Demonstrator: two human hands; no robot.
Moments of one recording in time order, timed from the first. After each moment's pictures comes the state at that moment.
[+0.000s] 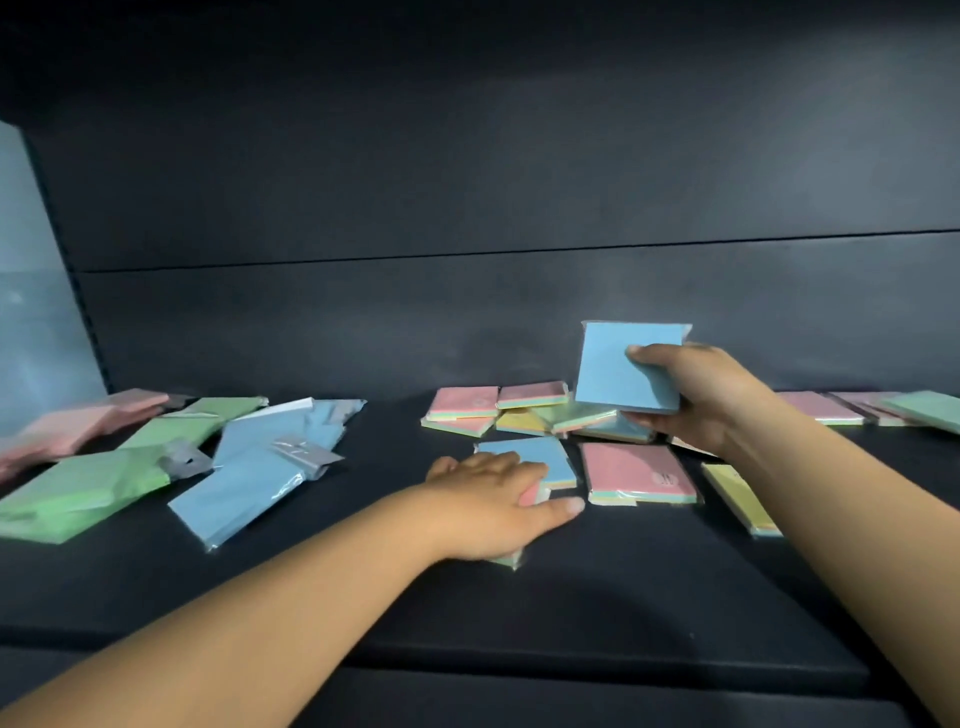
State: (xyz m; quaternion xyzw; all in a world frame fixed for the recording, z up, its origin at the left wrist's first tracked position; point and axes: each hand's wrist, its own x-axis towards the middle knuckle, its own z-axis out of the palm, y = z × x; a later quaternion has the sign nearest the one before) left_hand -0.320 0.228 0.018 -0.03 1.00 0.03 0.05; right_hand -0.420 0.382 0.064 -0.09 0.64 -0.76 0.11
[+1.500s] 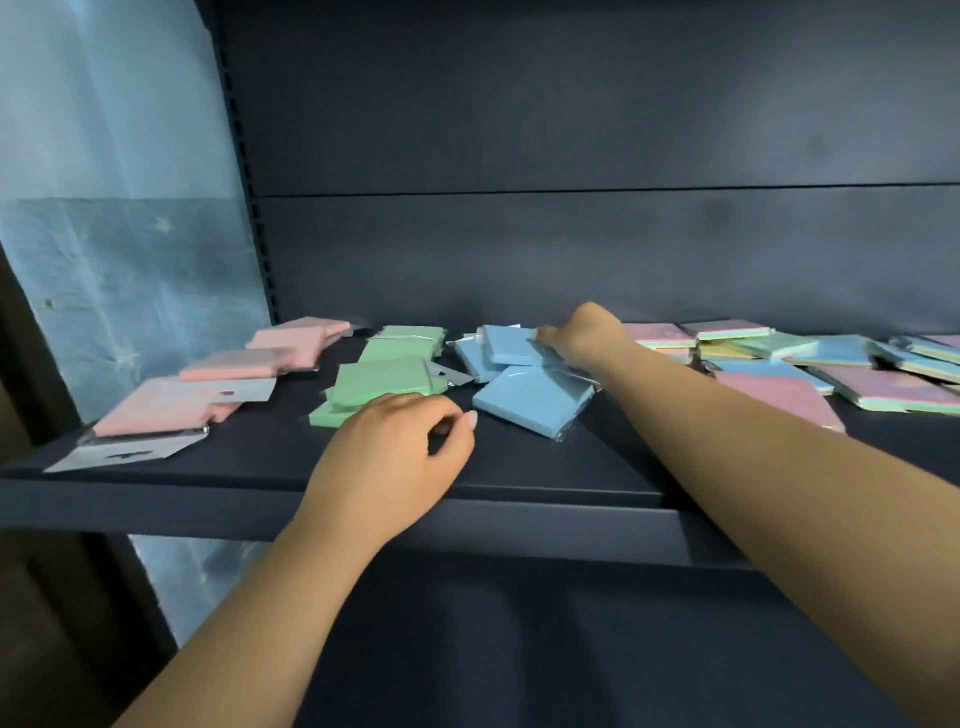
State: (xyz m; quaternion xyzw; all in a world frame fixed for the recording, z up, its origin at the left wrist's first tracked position) left_hand -0.132 0.001 -0.015 -0.05 0.91 0.13 -0.40; right_hand -0.317 0.107 0.037 -0.18 0.92 -0.33 -0.04
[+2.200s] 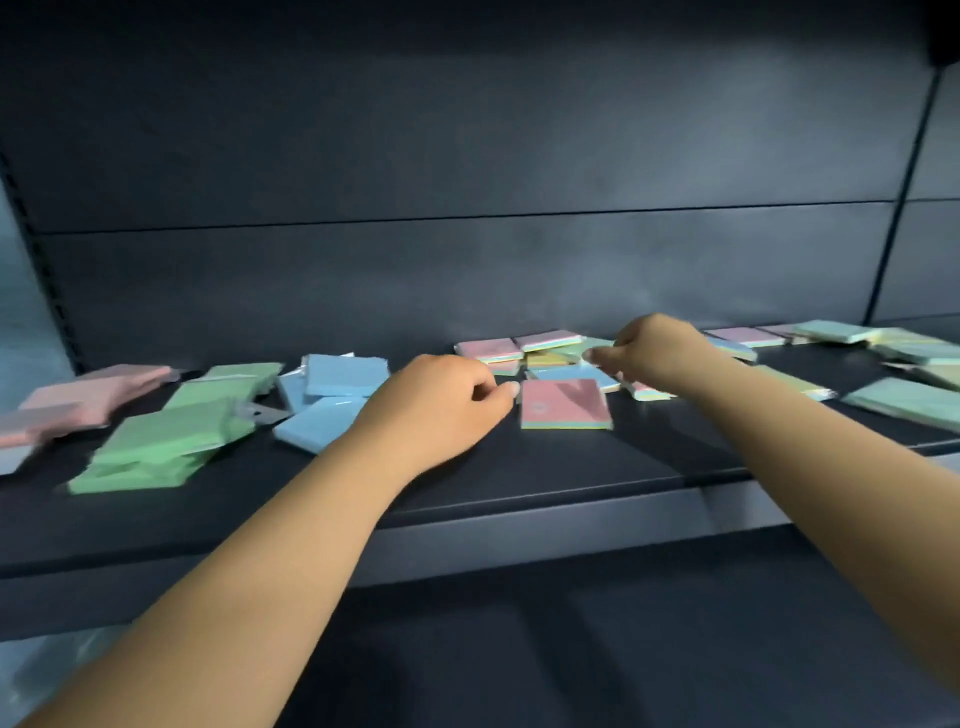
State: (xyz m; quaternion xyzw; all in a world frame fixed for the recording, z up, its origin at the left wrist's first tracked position) left_hand -0.214 0.137 0.037 0.02 0.96 0.14 -0.23; right_hand -0.319 0.321 0.050 -0.11 0.96 -0.23 -0.11
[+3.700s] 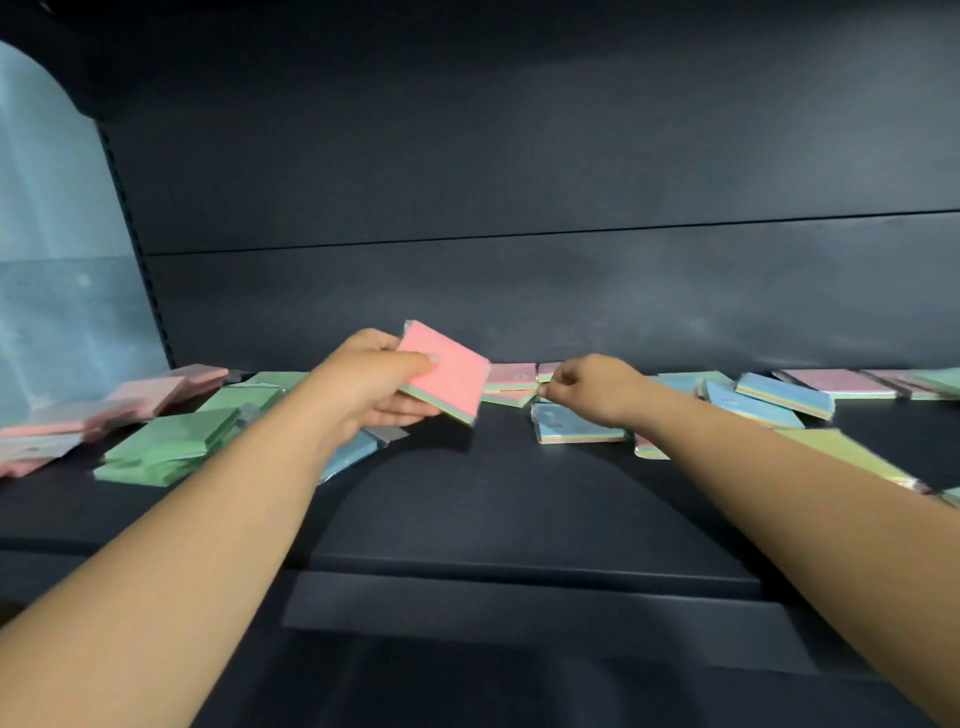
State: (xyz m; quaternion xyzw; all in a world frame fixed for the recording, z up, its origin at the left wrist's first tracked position) left_hand -0.260 0.148 0.066 -0.20 0.78 0.57 -0.20; right_hand -0.398 0.308 0.040 -0.33 0.92 -0.22 -0.01
